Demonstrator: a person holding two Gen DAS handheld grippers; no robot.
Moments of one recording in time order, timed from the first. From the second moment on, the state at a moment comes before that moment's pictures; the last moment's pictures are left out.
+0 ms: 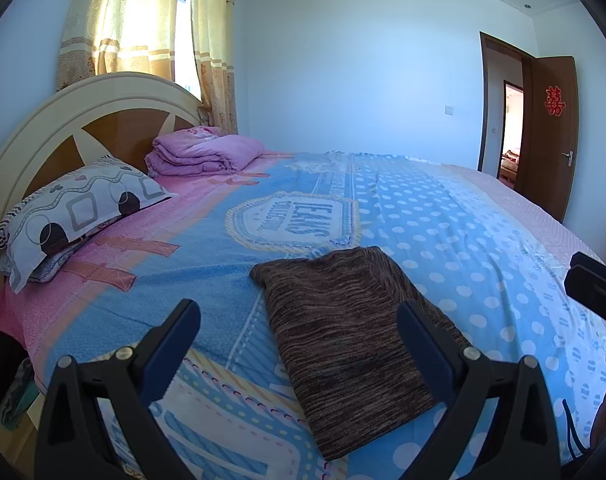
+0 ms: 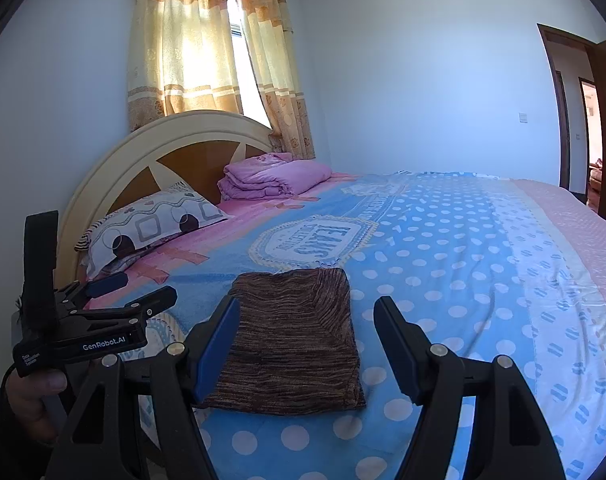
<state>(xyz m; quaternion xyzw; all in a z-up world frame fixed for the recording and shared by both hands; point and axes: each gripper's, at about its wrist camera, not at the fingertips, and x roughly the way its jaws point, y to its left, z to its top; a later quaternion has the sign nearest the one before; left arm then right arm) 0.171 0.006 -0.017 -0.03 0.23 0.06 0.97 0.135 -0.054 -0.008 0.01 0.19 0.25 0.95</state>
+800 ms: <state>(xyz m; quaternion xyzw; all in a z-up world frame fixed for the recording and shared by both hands) 0.172 0.005 -0.017 -0.03 0.23 0.06 0.97 0.131 -0.051 -0.007 0.01 0.18 0.25 0.95</state>
